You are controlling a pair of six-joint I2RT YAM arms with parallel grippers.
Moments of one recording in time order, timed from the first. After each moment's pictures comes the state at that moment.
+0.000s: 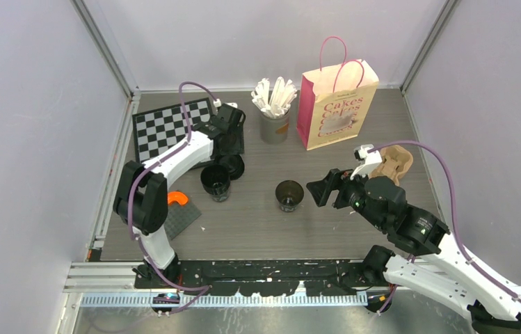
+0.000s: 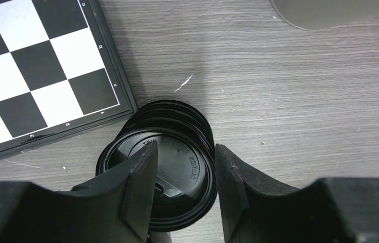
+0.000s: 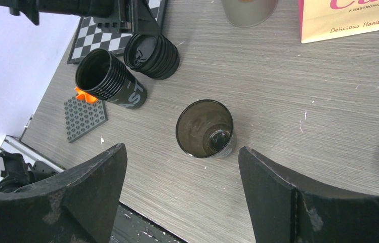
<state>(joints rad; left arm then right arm) -0.50 1.75 1.38 -0.54 -0.20 -0.44 0.88 0.60 0.82 -0.56 0.31 0.55</state>
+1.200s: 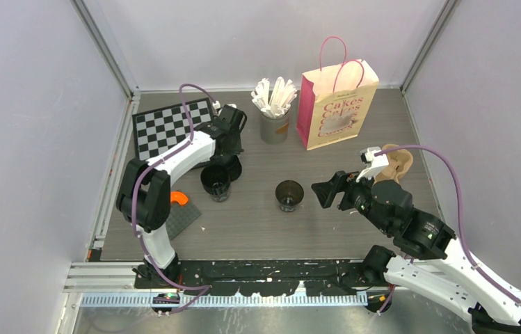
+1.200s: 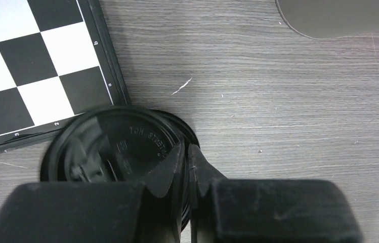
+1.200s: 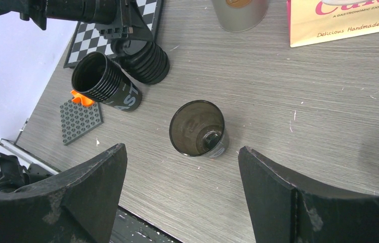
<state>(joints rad) -0.50 1.79 1.38 -0.53 -0.22 -0.51 0.88 0.55 0.82 -0.59 0.33 0.54</state>
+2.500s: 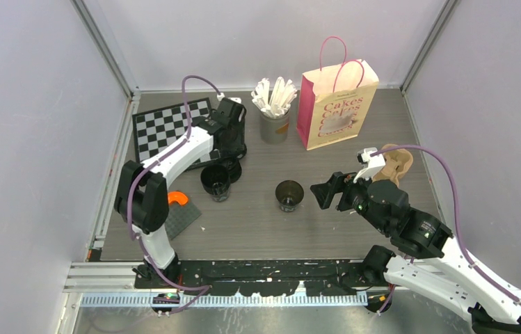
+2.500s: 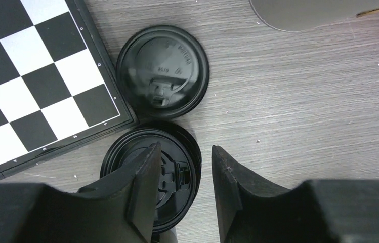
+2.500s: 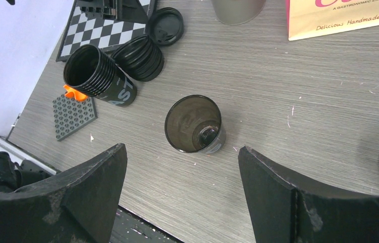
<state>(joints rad) -0.50 1.77 1.45 -0.59 -0.18 -0.37 0.88 0.56 0.80 -0.59 0.33 0.53</state>
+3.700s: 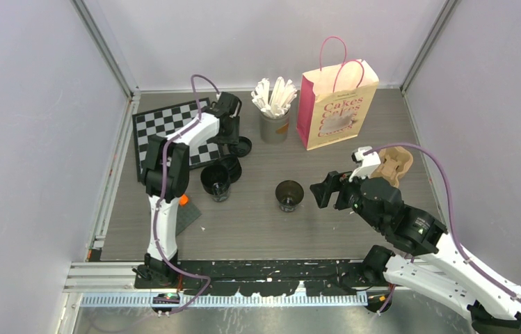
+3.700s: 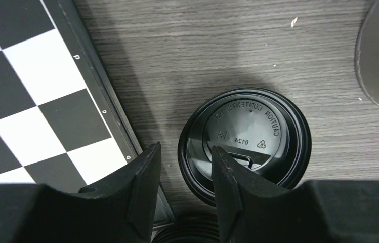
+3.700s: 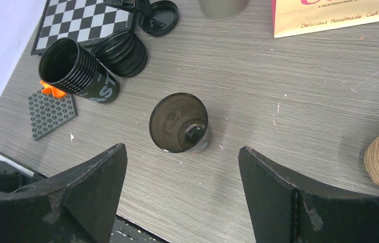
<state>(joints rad) -0.37 2.15 1.72 -0.62 -0.15 -0.28 0.88 0.59 0.80 -0.60 0.36 0.50</state>
